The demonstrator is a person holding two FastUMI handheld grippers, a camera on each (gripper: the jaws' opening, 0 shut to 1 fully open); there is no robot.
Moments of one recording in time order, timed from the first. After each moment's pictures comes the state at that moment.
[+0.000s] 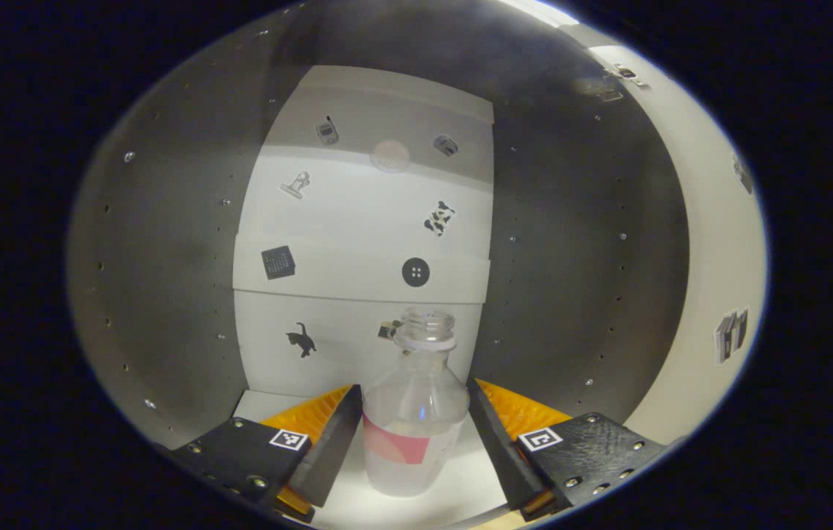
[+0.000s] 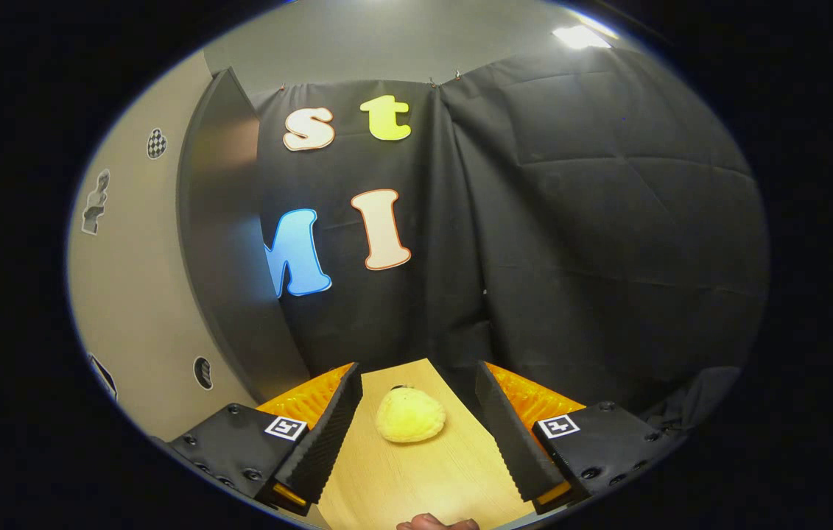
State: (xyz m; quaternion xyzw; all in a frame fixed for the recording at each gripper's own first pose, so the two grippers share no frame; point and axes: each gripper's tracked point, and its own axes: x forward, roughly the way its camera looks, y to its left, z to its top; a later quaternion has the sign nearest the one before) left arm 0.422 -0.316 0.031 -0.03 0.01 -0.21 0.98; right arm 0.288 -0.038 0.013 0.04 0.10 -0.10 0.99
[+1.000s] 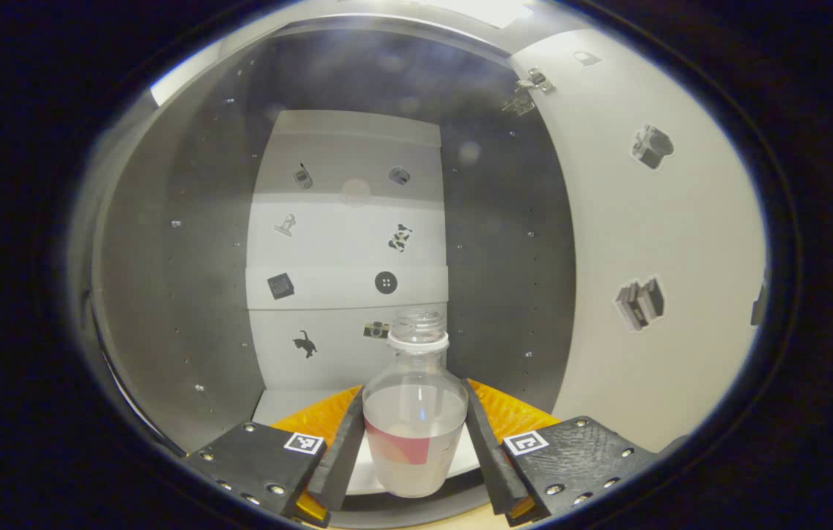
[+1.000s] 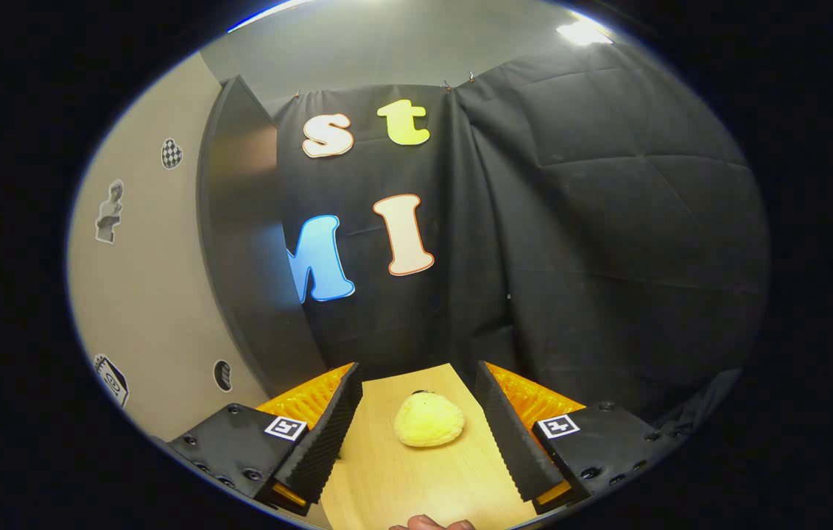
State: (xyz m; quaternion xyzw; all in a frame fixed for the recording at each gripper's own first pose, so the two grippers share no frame) left arm 0.313 -0.310 0.037 0.02 -0.02 -0.23 0.97; right arm 0.291 -0.023 0.027 0.06 0.08 -0.05 0.99
